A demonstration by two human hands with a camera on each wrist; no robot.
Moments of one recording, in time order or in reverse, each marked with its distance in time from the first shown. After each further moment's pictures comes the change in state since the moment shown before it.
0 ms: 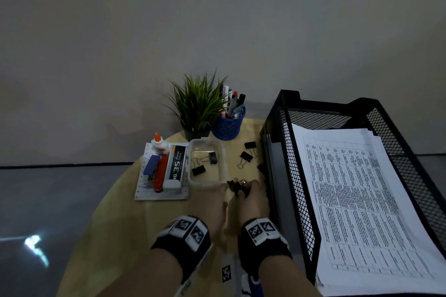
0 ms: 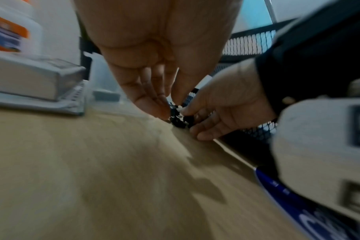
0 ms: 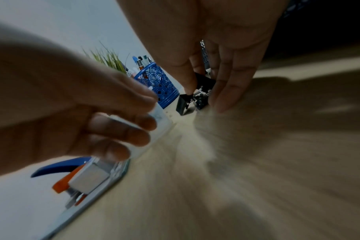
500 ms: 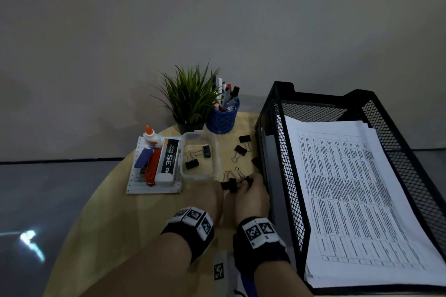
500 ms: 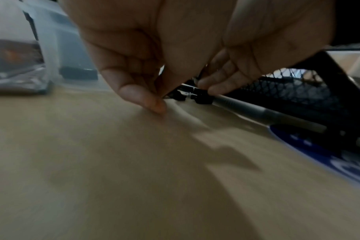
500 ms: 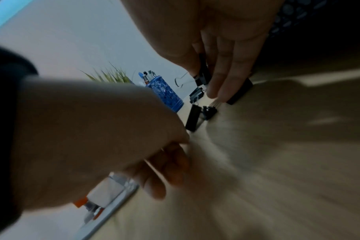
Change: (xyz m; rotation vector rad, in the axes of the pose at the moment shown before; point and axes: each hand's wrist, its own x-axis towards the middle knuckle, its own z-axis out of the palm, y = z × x) left_hand 0.026 -0.007 0.041 0.172 -0.129 -0.186; right_hand -0.018 -0.004 -0.019 0.167 0.128 0.034
